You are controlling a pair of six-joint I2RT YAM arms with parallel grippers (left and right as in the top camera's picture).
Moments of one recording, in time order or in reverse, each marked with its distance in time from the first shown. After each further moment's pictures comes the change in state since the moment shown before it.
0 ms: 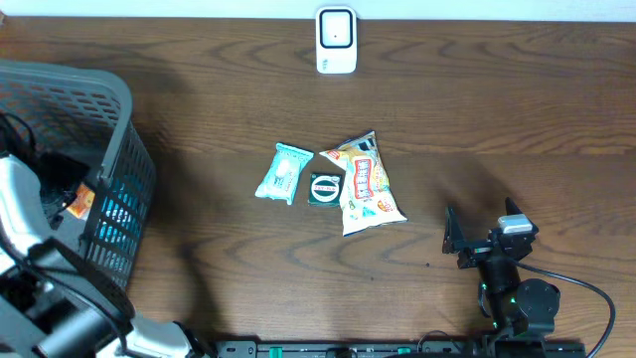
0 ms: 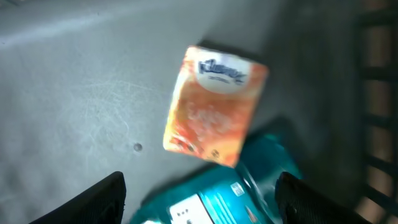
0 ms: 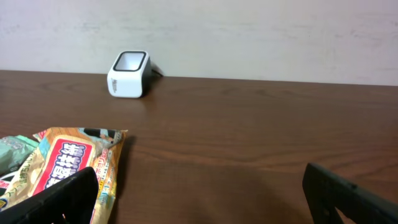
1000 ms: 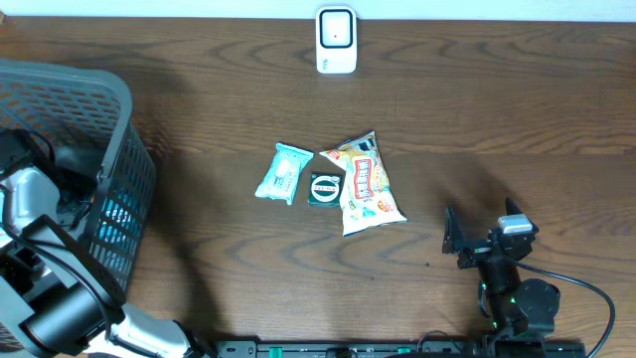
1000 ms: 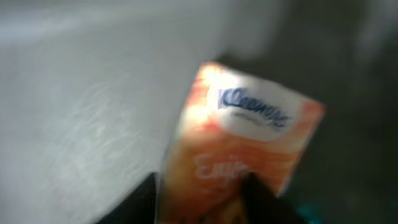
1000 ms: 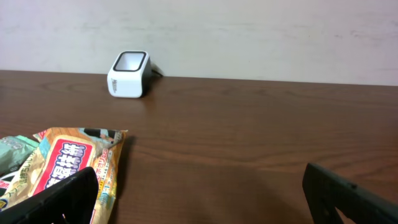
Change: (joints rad) left arm 0.006 0.062 -0.187 0.314 -0.035 -0.044; right arm 0.000 0.000 0.000 0.000 0.000 0.000
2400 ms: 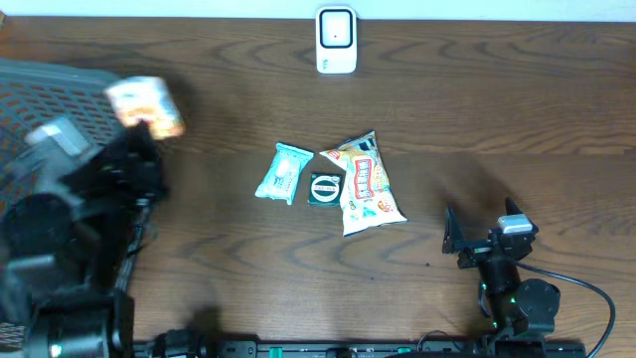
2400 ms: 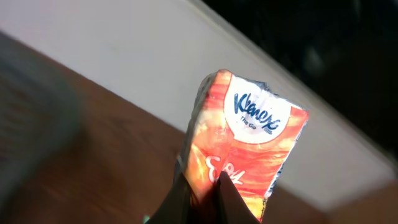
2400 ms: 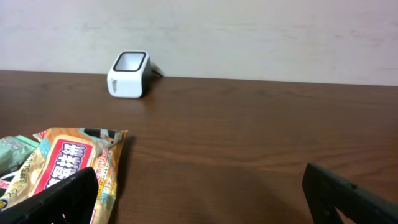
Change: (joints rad) left arm -0.568 -1.059 -0.075 0.094 0.342 -0.031; right arm 0.000 0.000 0.000 0.000 0.000 0.000
